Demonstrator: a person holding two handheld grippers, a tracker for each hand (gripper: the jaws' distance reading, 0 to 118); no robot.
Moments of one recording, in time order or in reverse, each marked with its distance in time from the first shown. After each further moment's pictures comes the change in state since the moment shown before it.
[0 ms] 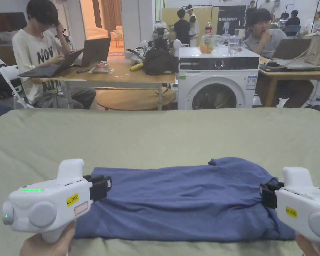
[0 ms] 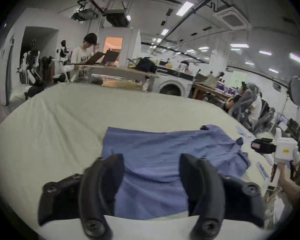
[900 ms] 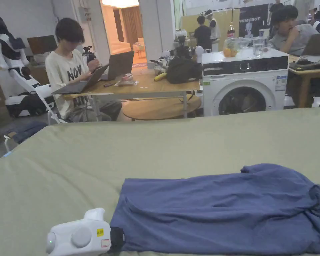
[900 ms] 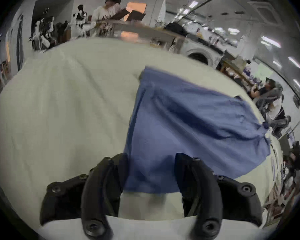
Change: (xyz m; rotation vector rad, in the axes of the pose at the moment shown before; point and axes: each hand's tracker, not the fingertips) left arm -0.085 -0.057 -0.062 -0.368 0.239 0.131; right arm 0.036 -0.035 0.099 -0.053 0.064 -0.090
